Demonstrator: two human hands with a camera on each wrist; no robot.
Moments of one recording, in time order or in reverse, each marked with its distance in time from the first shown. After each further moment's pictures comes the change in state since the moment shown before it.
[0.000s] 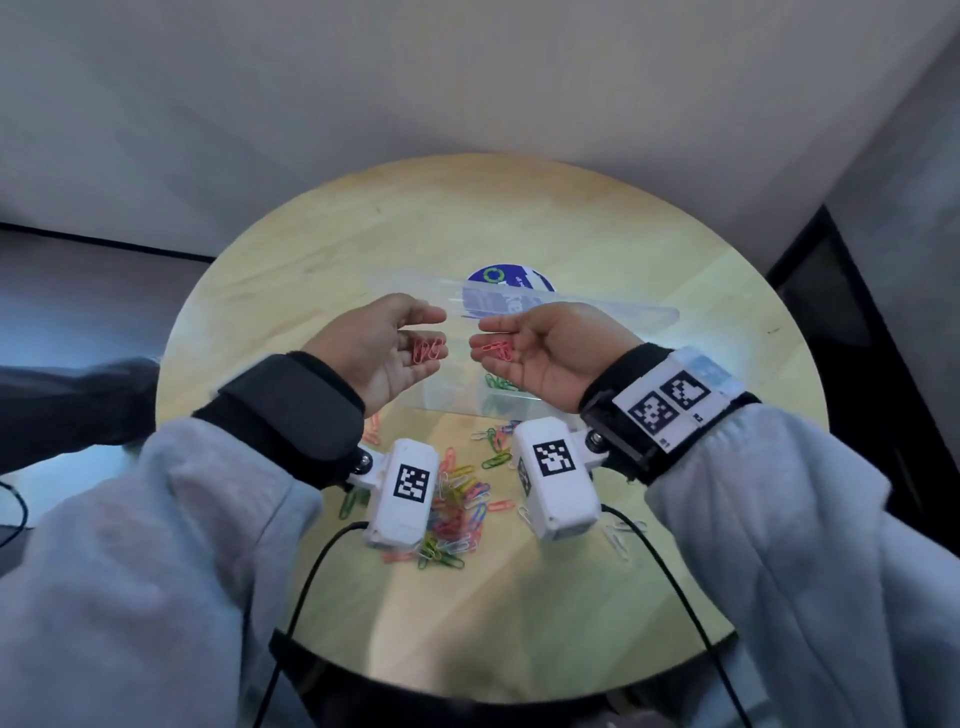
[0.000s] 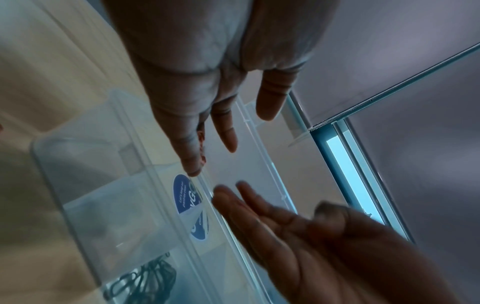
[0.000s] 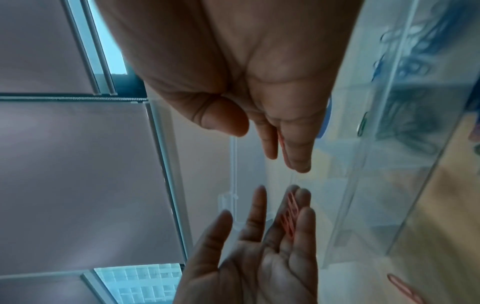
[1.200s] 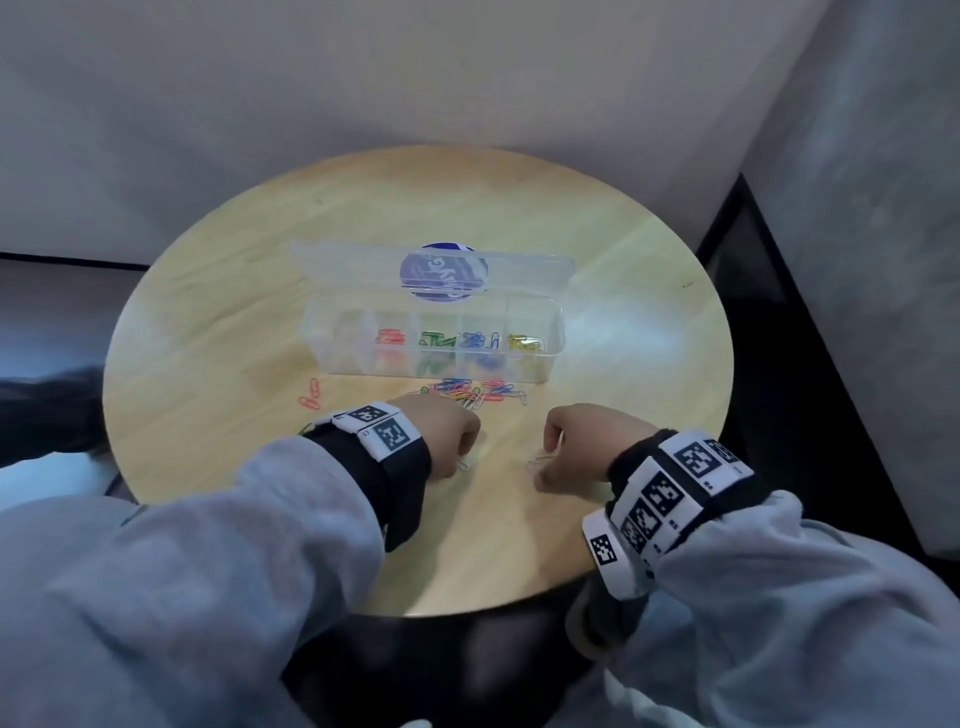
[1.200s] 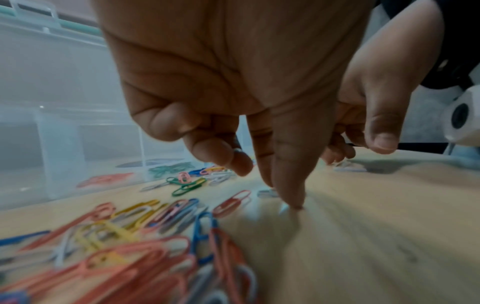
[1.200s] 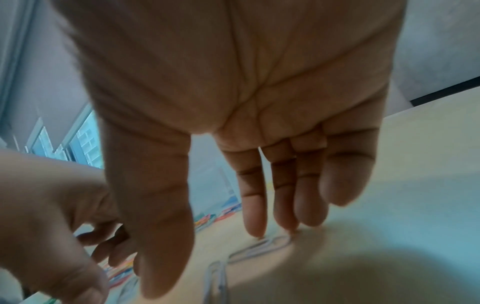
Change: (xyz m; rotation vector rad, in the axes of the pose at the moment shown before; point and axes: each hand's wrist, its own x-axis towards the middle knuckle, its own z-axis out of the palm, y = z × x) left_hand -0.038 -0.091 0.080 1.936 -0.301 0.265; right_hand -0.094 0.073 -0.097 -1.649 0.289 0.154
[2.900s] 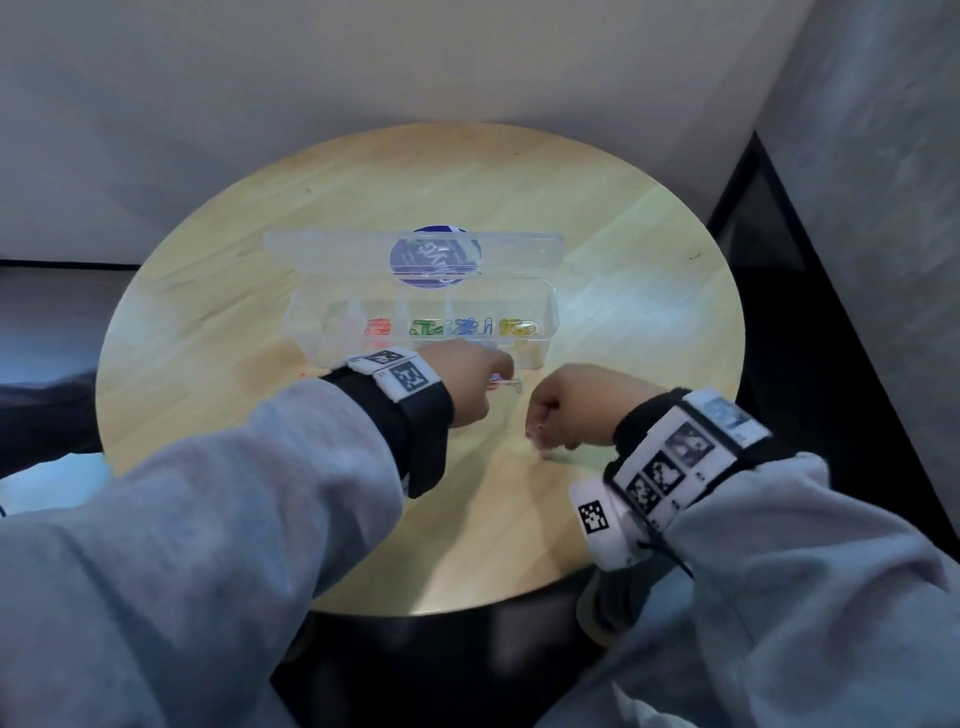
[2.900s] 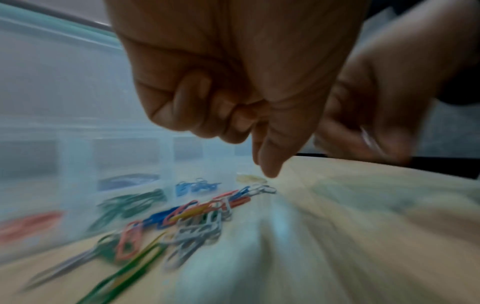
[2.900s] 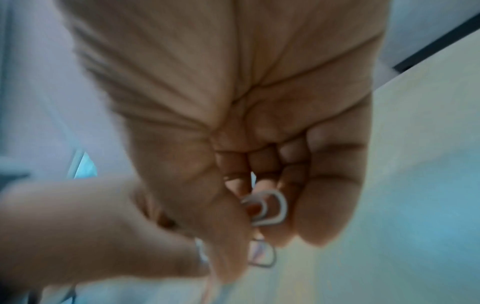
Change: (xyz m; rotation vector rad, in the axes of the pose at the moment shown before) left_hand 0.025 0.020 -0.031 -0.092 0.141 0.033; right_hand 0.013 0.006 -0.022 0.158 -0.056 -0.212
